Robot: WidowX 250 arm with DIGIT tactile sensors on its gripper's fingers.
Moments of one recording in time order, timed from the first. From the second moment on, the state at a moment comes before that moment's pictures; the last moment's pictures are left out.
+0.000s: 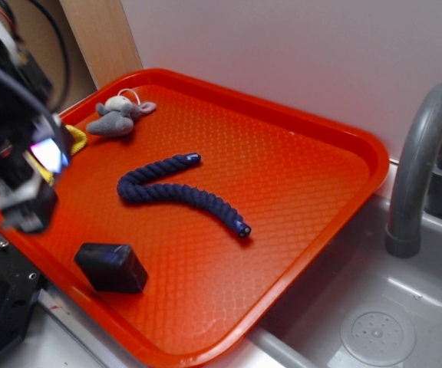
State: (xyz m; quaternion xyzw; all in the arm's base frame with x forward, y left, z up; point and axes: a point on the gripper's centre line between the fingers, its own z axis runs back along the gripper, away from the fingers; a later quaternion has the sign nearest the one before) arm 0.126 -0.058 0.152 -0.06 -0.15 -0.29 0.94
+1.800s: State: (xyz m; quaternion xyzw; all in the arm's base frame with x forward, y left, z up) arm 0.181 -0.051 0.139 0.00 -0.04 -0.24 0.97
